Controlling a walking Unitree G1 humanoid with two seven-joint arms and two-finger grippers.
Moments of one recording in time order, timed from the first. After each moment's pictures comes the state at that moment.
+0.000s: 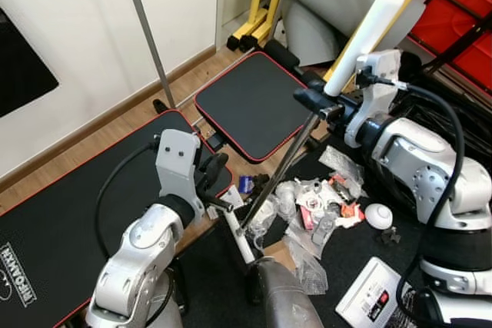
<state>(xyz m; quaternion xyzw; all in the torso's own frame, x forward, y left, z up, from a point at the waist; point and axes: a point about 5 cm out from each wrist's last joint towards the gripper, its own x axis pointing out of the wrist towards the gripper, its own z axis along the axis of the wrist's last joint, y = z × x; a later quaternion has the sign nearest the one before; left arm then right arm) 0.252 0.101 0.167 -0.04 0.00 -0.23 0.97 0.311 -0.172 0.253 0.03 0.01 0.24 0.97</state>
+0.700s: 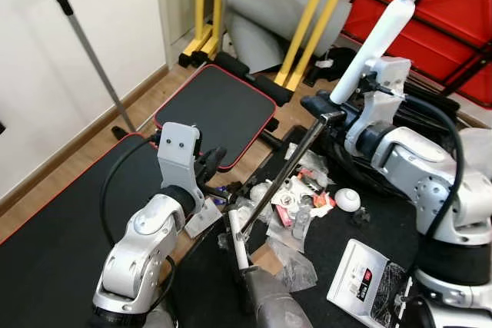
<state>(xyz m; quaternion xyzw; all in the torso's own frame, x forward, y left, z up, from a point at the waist) 0.269 0.101 0.165 -0.04 0.01 -0.23 0.97 0.301 -0.166 0.245 0.05 0.04 0.19 0.98</state>
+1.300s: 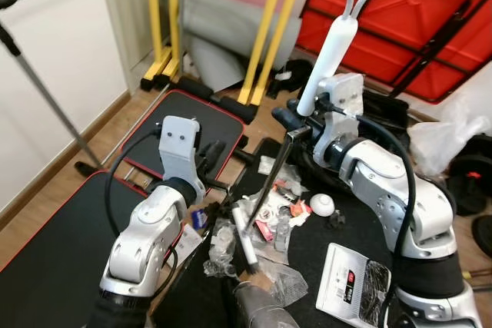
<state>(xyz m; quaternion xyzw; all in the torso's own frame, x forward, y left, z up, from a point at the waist) 0.288 0.099 0.166 -0.05 -0.01 -0.22 0.97 0.296 -0.129 0.233 -0.01 -0.01 0.23 0.97</state>
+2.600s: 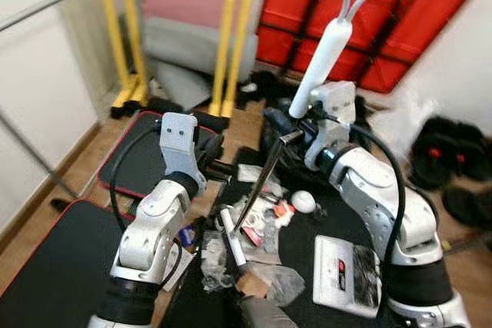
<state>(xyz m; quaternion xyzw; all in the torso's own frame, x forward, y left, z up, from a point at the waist) 0.299 0.101 0.162 -0.06 -0.02 -0.21 0.98 0.296 -0.118 0.223 0.00 -0.04 0.24 0.97</state>
